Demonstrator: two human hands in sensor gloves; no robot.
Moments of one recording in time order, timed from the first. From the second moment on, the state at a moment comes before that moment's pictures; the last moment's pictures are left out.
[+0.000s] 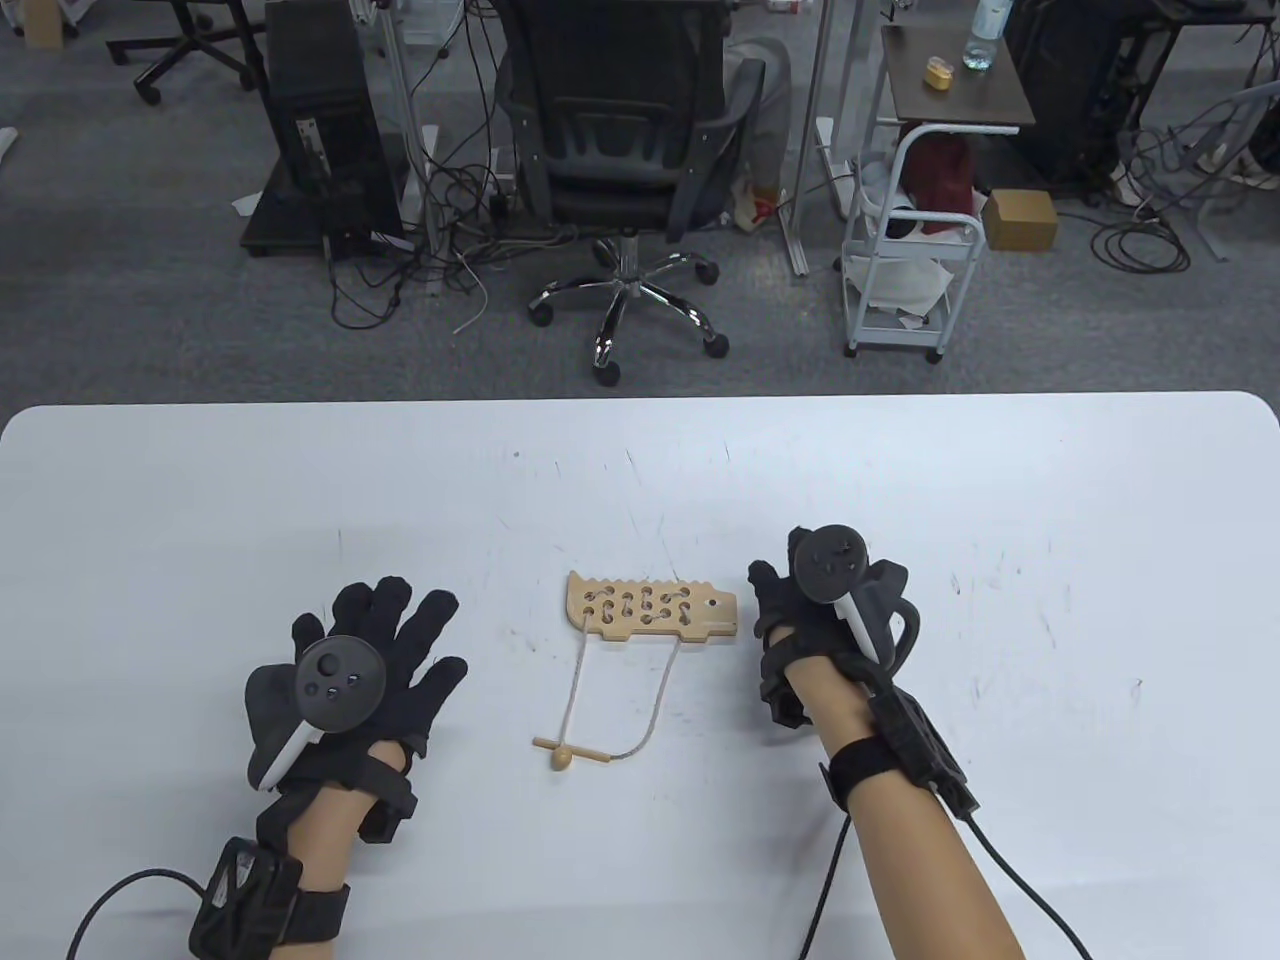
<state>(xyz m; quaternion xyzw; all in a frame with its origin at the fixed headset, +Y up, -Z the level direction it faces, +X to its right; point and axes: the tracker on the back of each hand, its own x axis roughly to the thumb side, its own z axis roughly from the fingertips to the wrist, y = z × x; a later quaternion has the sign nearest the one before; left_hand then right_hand) -0.283 -0.695 -0.331 0.04 -0.04 0.20 0.98 0.153 -0.718 -0.428 -0.11 -0.07 0.97 0.22</state>
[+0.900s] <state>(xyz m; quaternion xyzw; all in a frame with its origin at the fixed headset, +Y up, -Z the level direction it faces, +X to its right) -0.284 -0.698 -0.333 0.02 -0.03 0.20 0.98 0.158 -0.694 -0.303 0.10 -0.11 0.98 0.10</state>
